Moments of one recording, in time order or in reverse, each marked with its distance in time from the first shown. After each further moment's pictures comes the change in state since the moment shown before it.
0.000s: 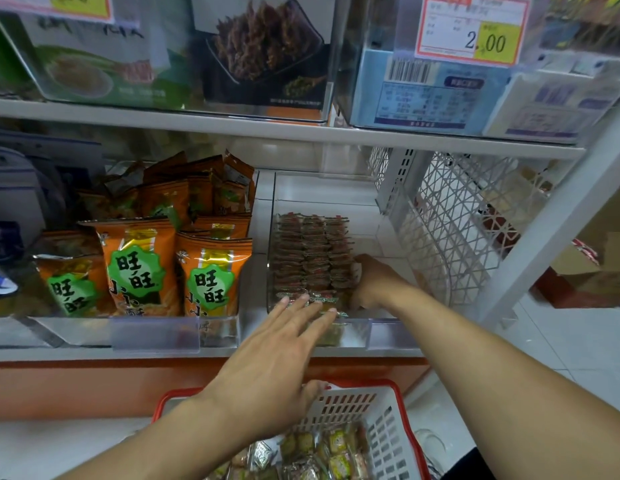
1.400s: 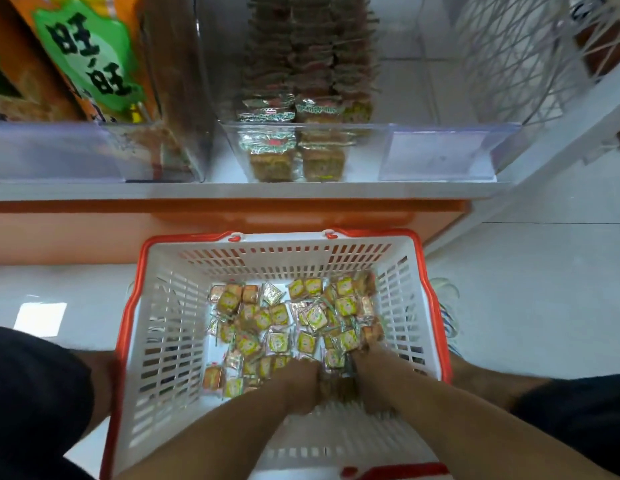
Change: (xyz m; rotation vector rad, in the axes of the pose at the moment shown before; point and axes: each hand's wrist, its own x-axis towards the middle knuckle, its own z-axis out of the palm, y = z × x) left_hand -0.098 0.024 0.347 -0.304 -0.907 -0.481; right_hand -0.132 0.192 0.331 -0.646 -0.776 -0.171
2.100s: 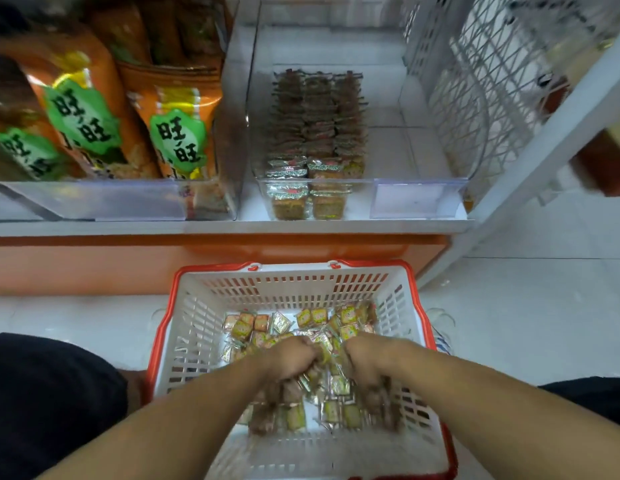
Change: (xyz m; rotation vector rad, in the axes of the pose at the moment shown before) left_hand -0.050 -0.001 -0.103 -0.663 0.055 -0.022; right_hand -0.072 -0.008 -0.123 0.070 -0.021 -0.116
